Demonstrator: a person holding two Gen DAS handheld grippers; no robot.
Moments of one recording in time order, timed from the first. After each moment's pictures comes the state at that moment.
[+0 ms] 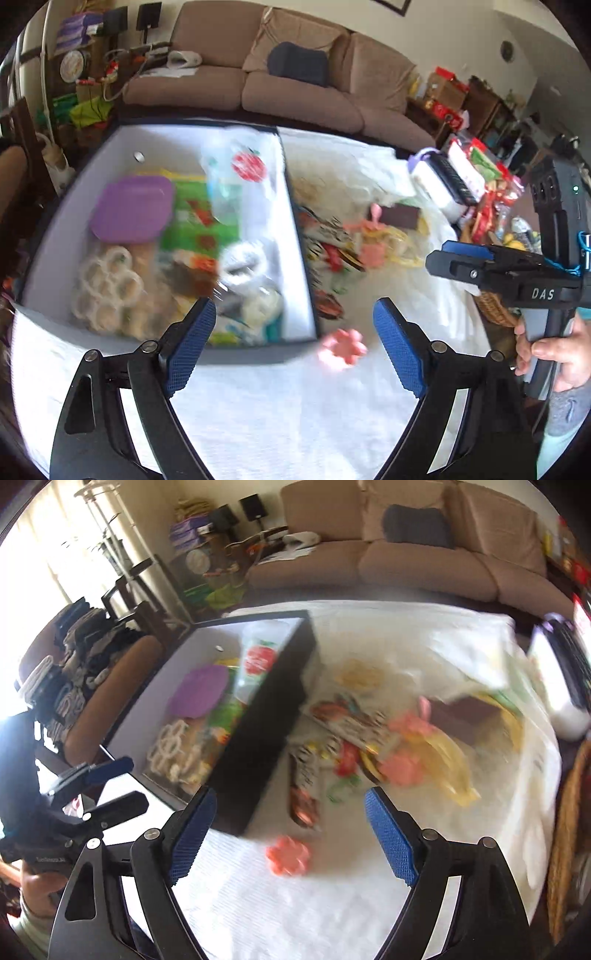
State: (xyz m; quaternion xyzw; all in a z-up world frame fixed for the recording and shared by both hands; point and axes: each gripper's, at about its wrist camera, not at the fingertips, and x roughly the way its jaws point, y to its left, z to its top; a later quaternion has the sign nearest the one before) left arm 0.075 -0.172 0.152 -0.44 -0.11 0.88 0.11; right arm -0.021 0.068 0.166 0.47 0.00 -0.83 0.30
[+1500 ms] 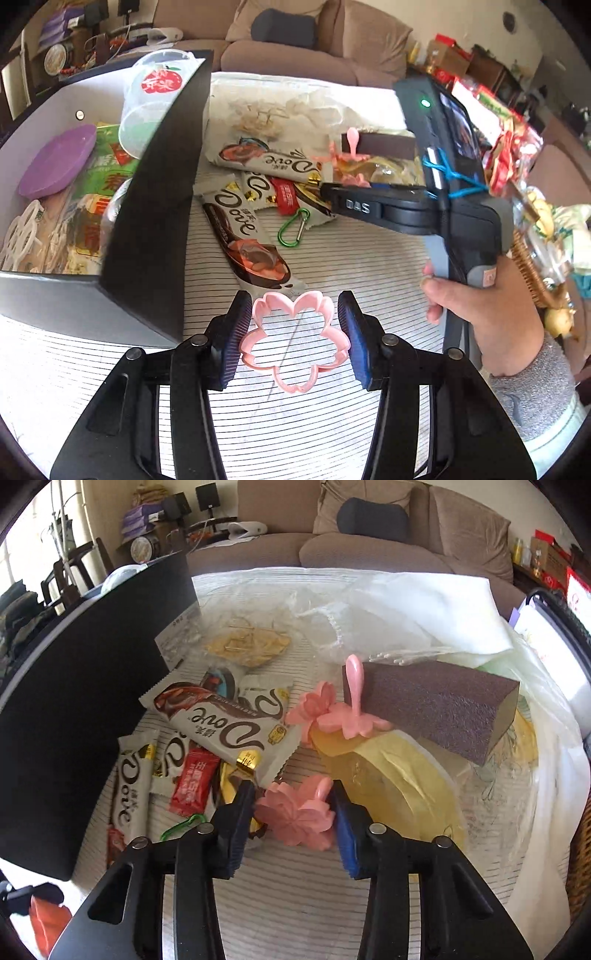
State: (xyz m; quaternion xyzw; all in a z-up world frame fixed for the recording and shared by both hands) left arm 0.056 -0.072 0.068 -0.47 -0.08 0.87 0.10; right arm -0.110 0.095 0.032 0.45 0.06 -0.87 0.22
